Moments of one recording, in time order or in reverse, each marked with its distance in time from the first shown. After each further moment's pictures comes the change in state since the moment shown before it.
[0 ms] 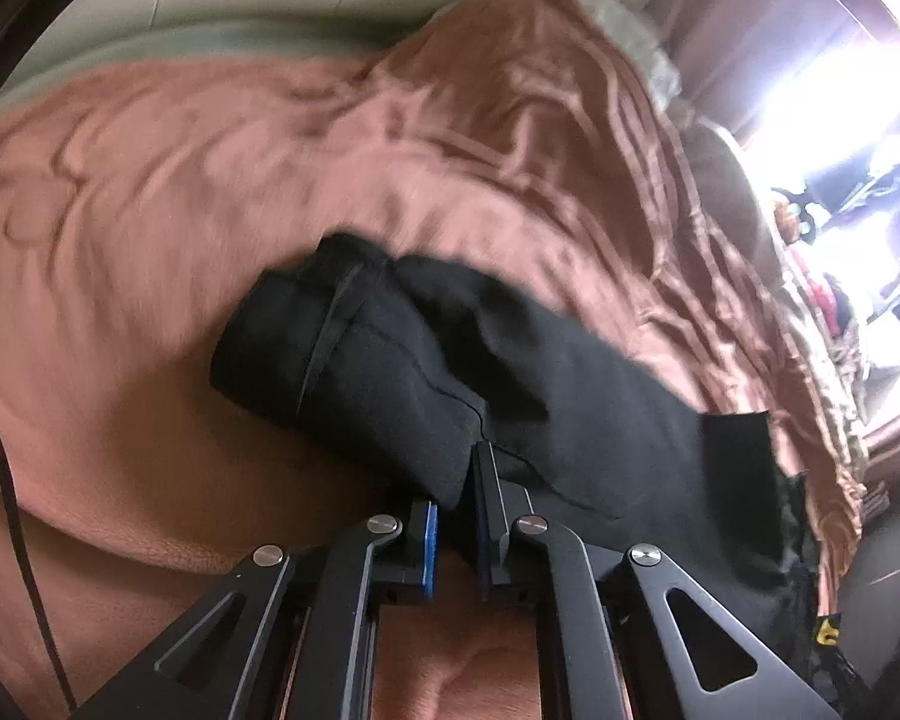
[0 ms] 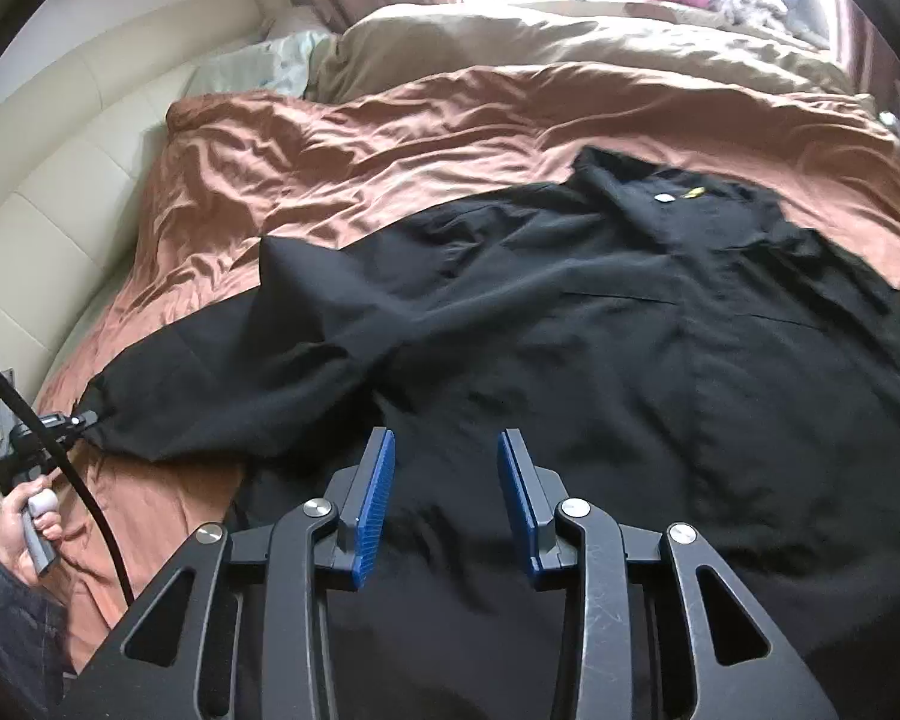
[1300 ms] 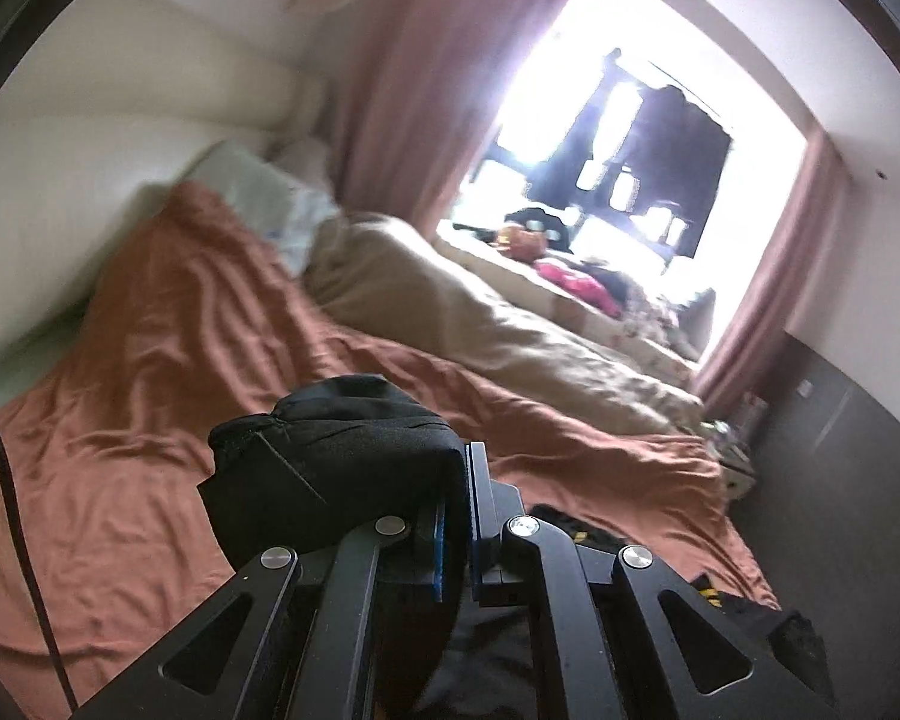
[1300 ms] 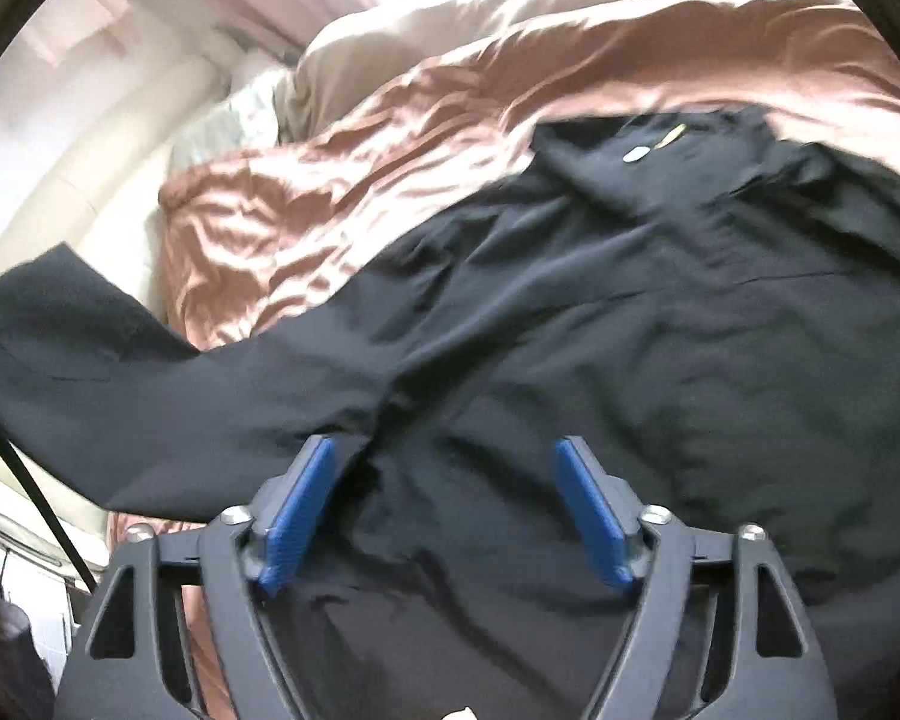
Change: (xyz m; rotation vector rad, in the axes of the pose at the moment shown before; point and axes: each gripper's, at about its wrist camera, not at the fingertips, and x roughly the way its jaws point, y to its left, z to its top) left arm -0.183 -0.333 -0.007 0.447 -0.244 -0.384; right arm 0.011 -0.099 0.030 0.268 0.000 0.171
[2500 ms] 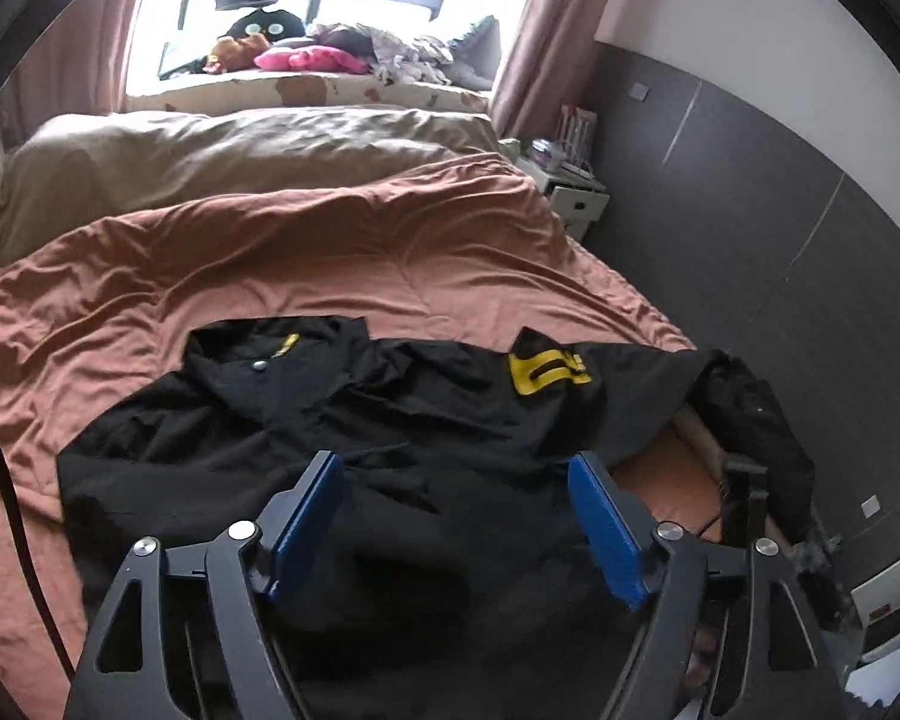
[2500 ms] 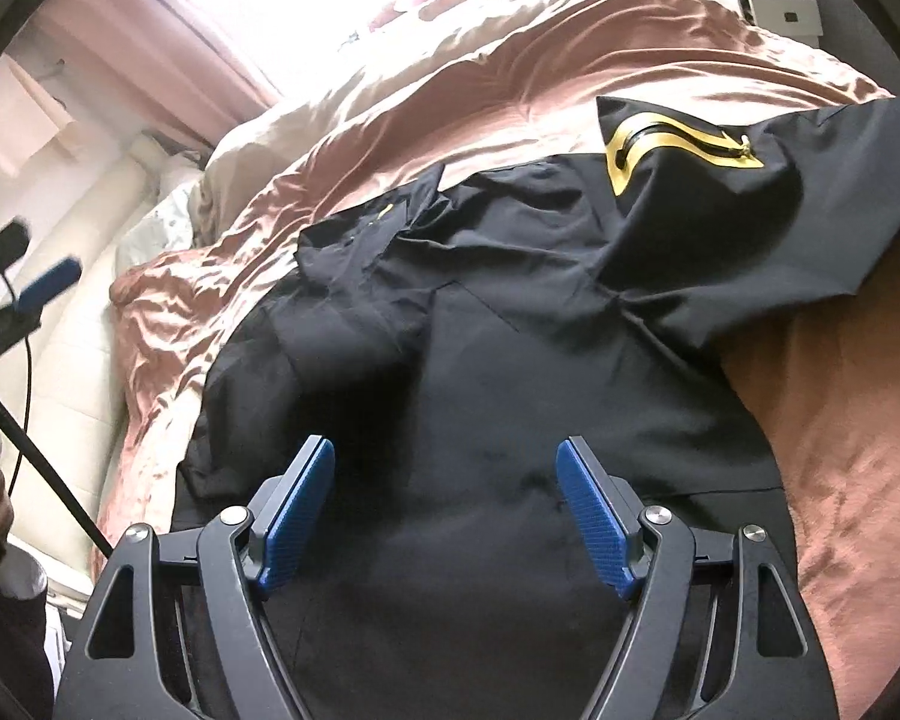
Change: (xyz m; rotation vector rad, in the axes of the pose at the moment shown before) left arm 0.161 -0.278 -0.173 0.418 0.527 -0.319; right arm -0.193 -0.169 -0.057 0.138 -0.113 -0.078
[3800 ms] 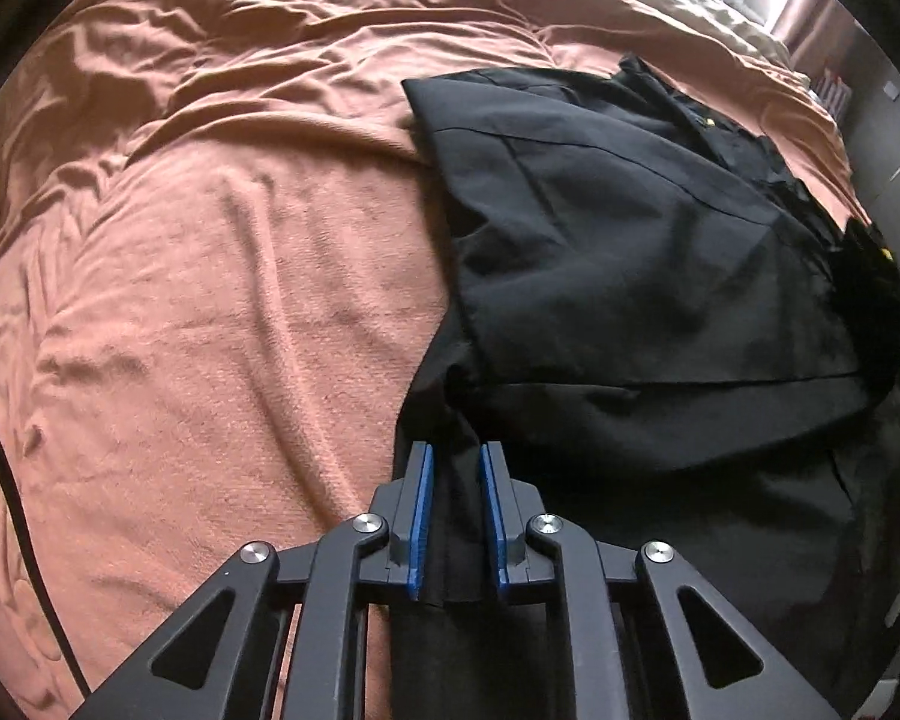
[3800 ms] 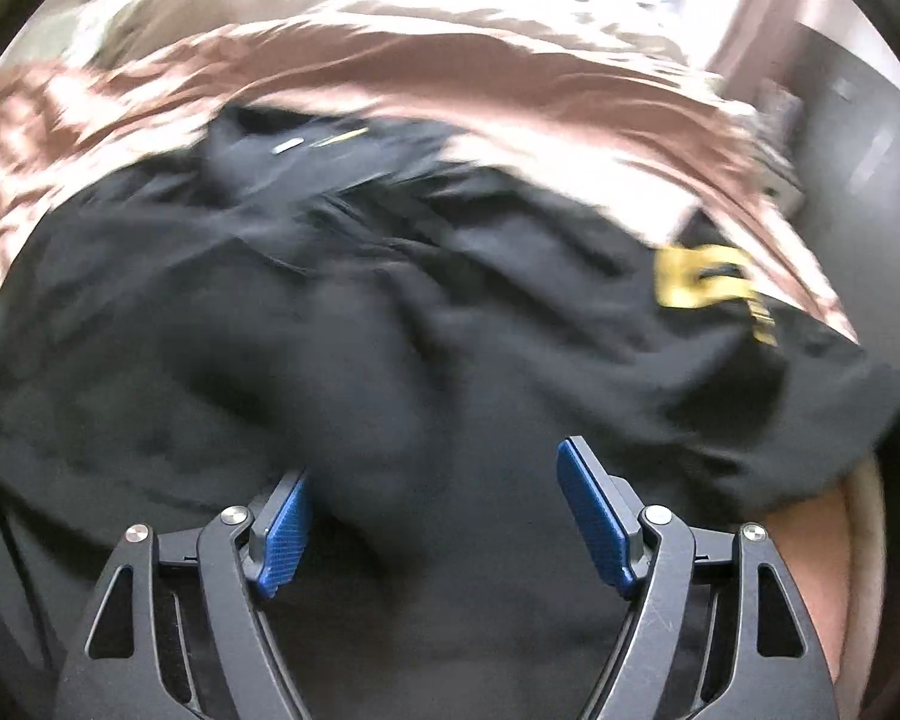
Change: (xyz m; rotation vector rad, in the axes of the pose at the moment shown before) left arm 0.012 0.264 -0.204 -0.327 0.284 0.386; right arm 0.142 0.104 0.030 -0.304 0.014 -0.576
